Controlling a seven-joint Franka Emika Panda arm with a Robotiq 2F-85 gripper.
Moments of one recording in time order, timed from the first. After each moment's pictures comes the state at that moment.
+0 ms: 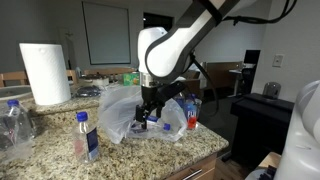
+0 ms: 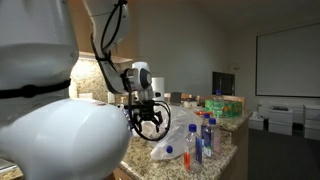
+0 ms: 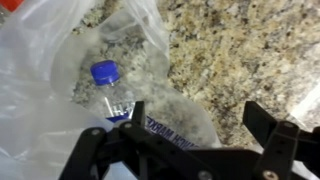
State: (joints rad) arm 0.24 -0.17 0.19 -2.57 -0.09 2.47 0.18
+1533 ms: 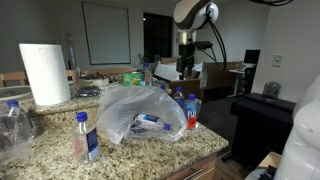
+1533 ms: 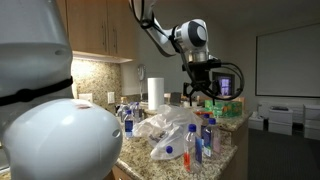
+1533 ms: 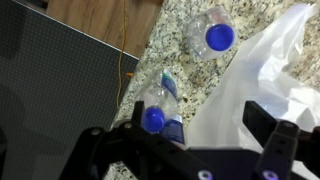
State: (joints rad) arm 0.02 -0.23 -0.13 -2.22 -0.11 2.01 -0.36
